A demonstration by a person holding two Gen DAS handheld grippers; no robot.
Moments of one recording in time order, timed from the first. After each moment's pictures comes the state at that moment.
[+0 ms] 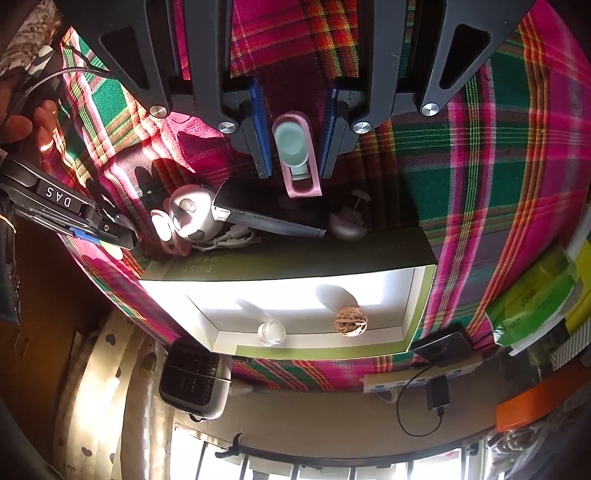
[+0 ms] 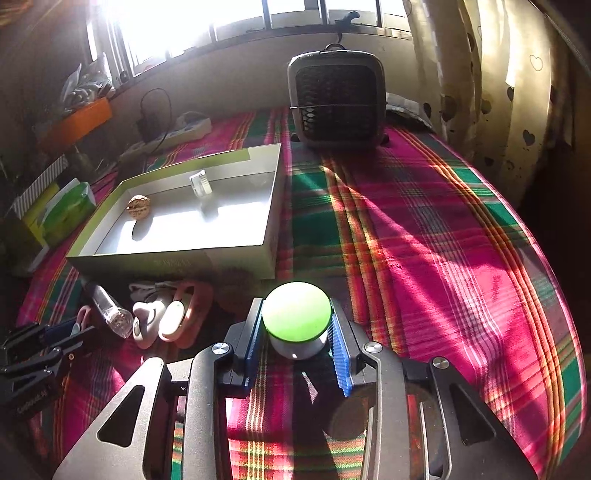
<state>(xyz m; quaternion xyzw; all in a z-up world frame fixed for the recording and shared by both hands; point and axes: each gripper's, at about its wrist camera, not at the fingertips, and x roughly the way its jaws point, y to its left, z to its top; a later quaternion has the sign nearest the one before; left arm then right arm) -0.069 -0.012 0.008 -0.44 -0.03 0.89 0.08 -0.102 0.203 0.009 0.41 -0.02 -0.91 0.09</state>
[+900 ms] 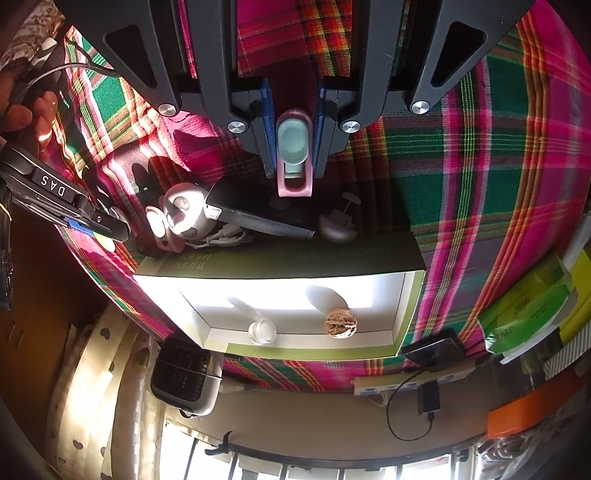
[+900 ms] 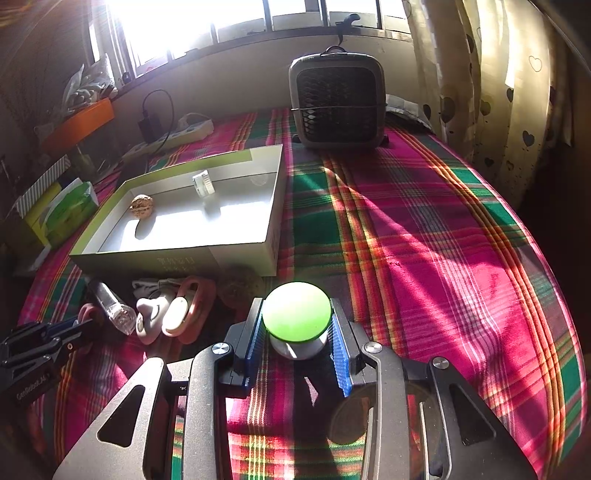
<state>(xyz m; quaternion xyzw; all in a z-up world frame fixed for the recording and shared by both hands) -0.069 -0.015 0.009 -0.44 -0.04 0.89 0.08 -0.098 0.204 0.010 0.41 -0.02 -0.91 0.09</state>
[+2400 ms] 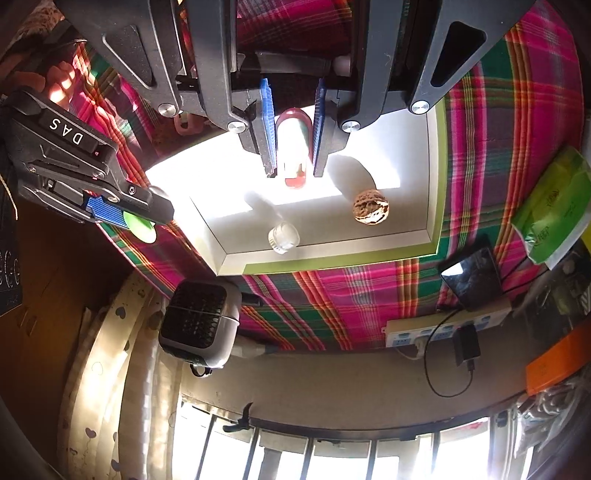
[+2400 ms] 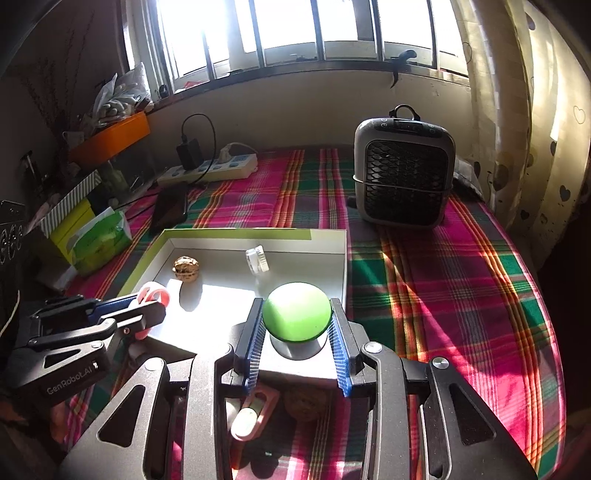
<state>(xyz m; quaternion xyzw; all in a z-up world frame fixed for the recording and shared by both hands) -0.153 -0.006 0.059 -0.41 -0.03 0.90 0.11 -0.153 0.159 0.061 0.38 0.01 -0.91 0.15</state>
